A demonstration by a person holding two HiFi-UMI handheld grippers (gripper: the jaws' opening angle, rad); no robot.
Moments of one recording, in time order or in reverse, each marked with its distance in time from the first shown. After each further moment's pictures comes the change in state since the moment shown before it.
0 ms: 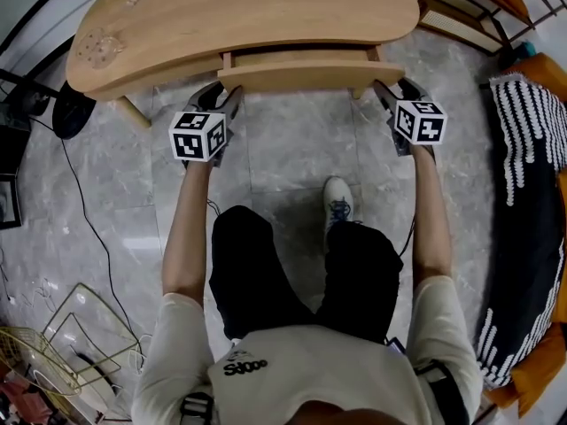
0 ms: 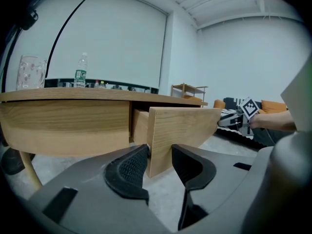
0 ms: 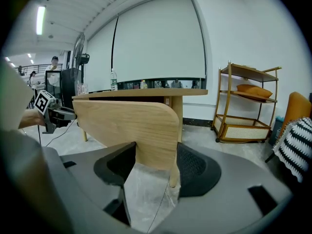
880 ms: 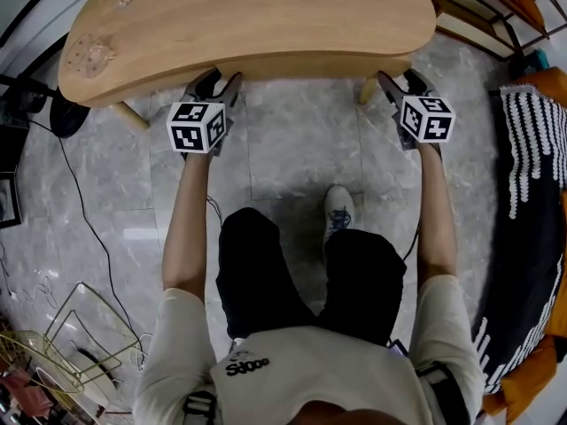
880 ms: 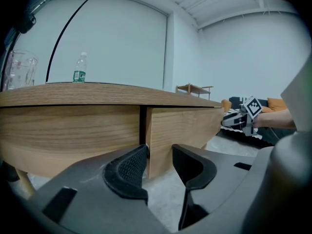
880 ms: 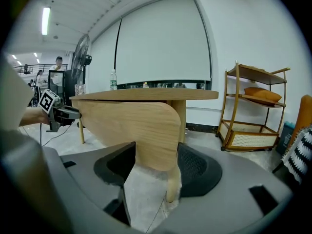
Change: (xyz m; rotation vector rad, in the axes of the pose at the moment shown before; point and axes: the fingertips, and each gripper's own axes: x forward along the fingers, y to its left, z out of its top) left arm 0.046 0.039 0.022 0.016 -0.029 0.044; right arm 0.053 -0.017 0.028 -0.032 -0.041 0.037
